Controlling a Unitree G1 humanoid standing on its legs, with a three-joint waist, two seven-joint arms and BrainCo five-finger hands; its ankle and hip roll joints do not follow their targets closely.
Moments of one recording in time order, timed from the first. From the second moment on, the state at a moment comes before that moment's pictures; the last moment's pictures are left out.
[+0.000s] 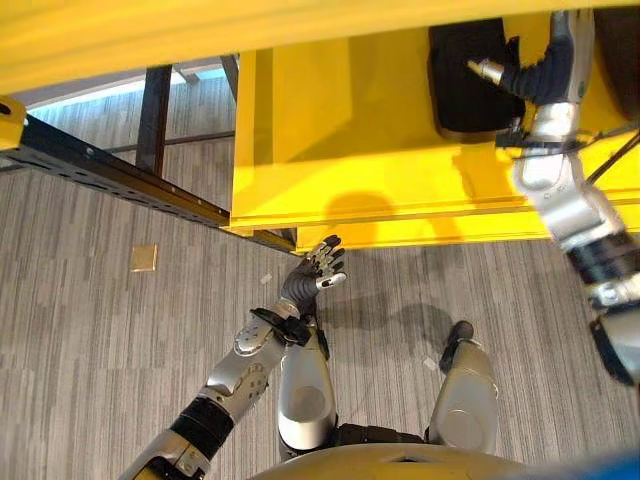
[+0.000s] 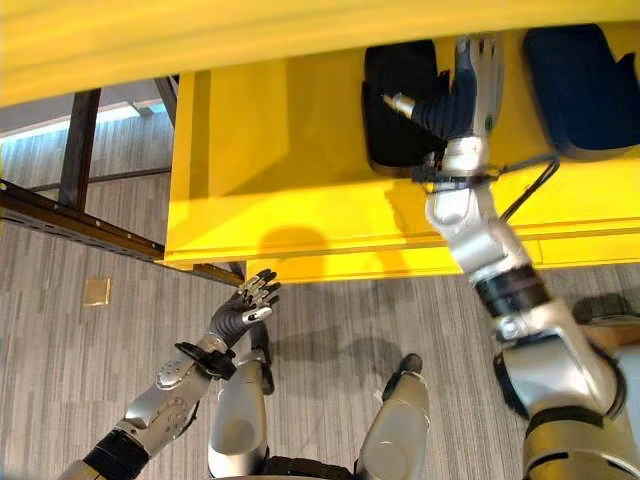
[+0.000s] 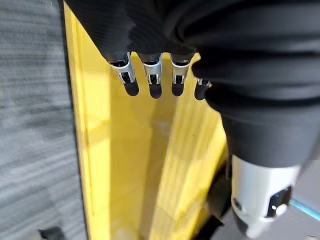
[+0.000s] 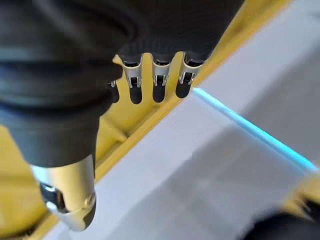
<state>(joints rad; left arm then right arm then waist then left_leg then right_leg) -0.02 0.38 -0.46 0.15 -0.77 -0.20 -0.11 -0.65 -0.60 0.31 0.24 -0.14 -0.19 -0.65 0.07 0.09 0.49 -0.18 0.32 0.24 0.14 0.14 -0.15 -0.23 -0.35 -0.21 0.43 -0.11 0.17</state>
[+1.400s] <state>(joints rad) 0.21 0.33 -0.24 0.20 -0.72 -0.33 -0.15 0.15 -0.49 0.22 0.05 0.15 -0.08 -0.50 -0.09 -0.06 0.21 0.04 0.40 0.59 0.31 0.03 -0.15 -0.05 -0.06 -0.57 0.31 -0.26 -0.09</state>
